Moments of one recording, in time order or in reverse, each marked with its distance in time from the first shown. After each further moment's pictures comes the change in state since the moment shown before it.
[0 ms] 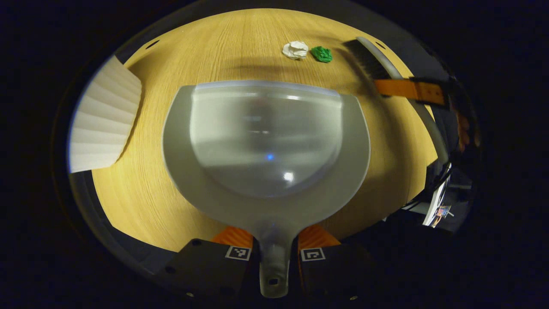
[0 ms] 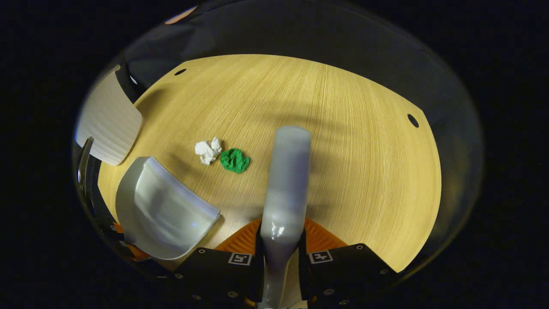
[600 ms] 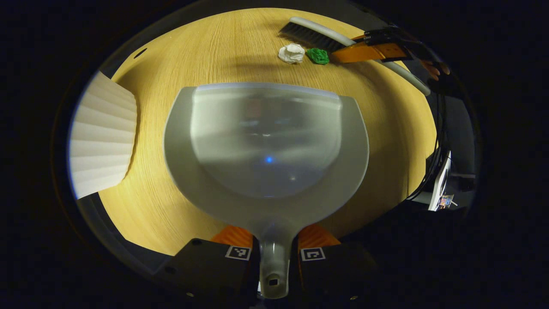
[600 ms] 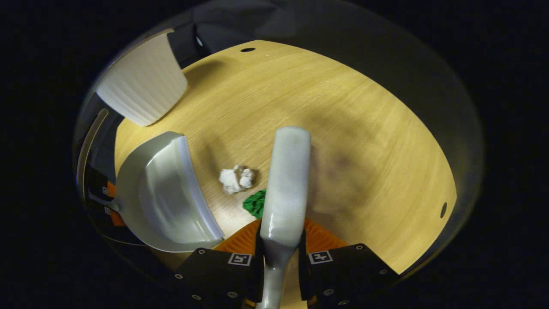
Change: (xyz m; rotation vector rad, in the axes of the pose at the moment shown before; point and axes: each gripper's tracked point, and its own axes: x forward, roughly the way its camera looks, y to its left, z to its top) left arm -0.007 0.013 0.011 0.049 0.019 -0.011; right arm 0.025 0.044 0.058 -0.474 0.051 0.273
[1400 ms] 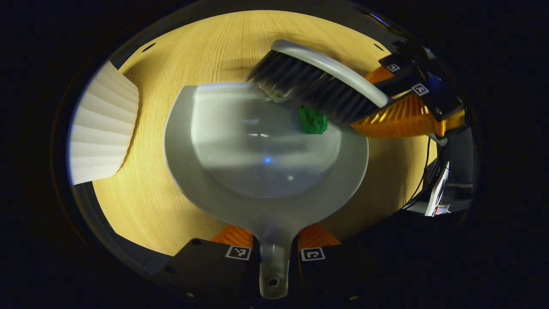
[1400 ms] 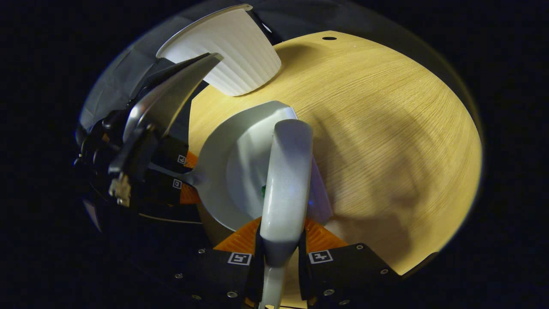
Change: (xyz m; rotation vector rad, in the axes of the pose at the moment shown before) left arm 0.005 -0.004 -0.005 -0.067 -0.049 -0.016; right arm -0.042 0.134 -0.030 -0.086 0.086 0.436
